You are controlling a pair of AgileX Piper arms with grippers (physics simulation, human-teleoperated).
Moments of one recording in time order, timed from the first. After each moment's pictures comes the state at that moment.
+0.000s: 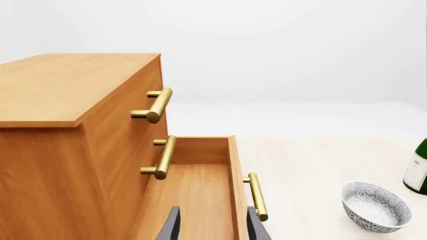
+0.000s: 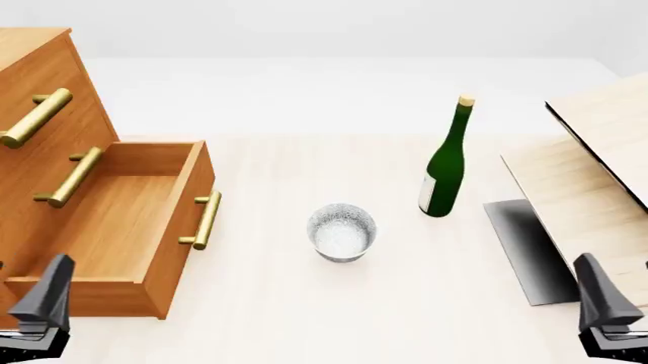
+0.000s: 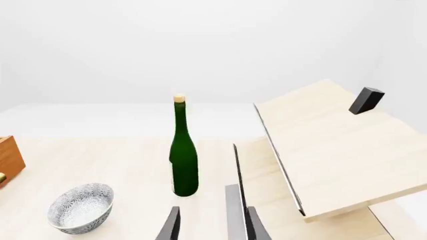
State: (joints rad) left arm 0.00 0.00 0.00 0.00 0.00; right arm 0.00 0.00 0.00 0.00 0.00
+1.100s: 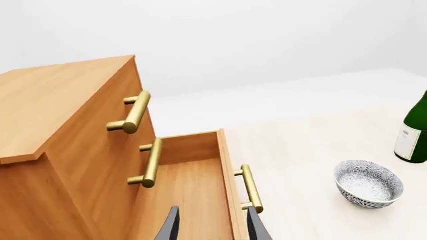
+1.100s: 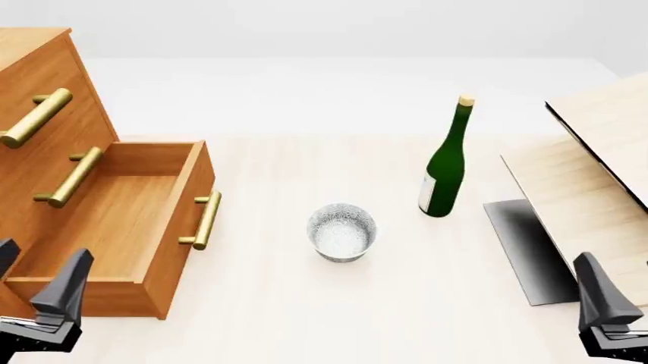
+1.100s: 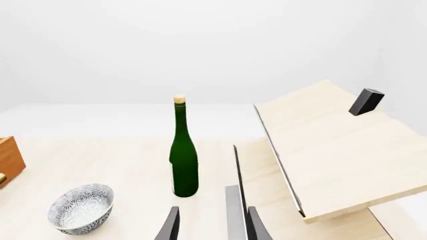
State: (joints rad) left arm -0.08 0.13 -0.05 -0.01 0.11; right arm 0.00 0.01 0.00 0.00 0.00
